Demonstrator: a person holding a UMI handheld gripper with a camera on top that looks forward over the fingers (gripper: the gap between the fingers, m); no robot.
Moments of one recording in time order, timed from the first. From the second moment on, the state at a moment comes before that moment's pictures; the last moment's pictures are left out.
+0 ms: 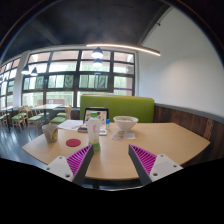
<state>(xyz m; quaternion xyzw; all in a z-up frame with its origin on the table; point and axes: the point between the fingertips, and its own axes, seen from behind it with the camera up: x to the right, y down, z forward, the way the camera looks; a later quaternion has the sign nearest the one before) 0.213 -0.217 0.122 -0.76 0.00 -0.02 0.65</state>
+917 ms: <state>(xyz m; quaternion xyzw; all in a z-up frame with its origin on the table) 0.136 0.014 0.121 -0.70 0.00 -0.03 0.72</state>
